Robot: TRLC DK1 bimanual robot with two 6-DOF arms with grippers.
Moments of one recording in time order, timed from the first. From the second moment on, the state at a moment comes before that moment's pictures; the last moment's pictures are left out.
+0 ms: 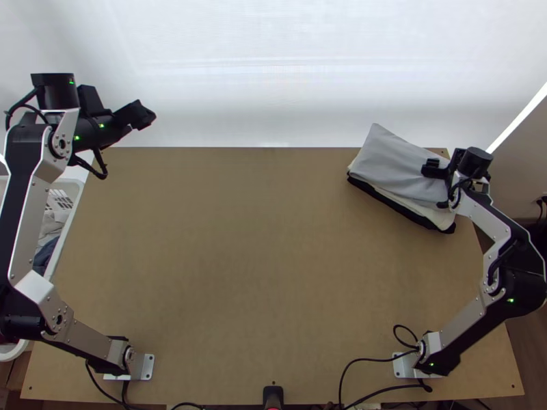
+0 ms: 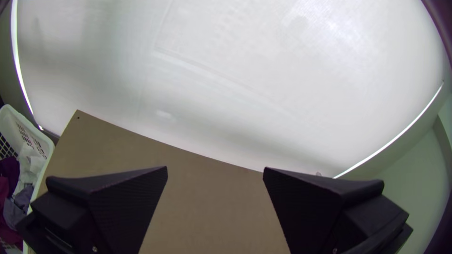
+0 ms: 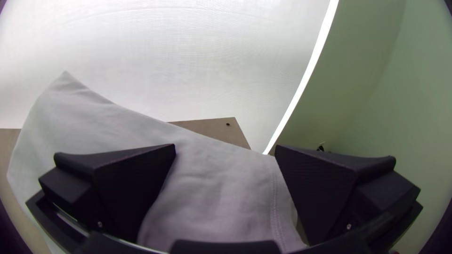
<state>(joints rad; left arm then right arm) 0.01 1.65 1.97 -0.87 0.24 -0.42 -0.25 1.84 1.21 0.22 0.15 -0.13</state>
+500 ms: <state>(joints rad) 0.06 1.49 1.90 -0.74 0.04 -0.36 -0.25 1.45 1.44 0.01 0.17 -0.06</state>
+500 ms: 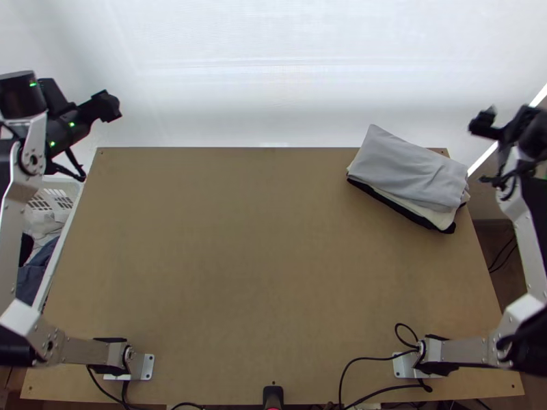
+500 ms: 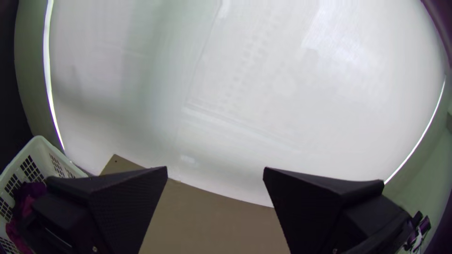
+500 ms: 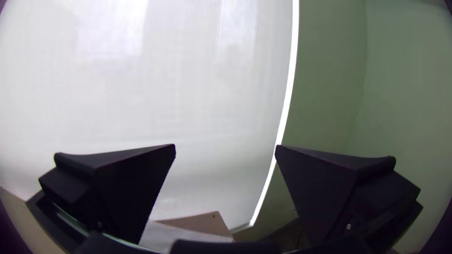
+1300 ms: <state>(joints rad) 0.13 0.83 1.00 -0.05 -0.15 -0.13 0.03 0.72 0.85 0.23 -0.04 -0.02</state>
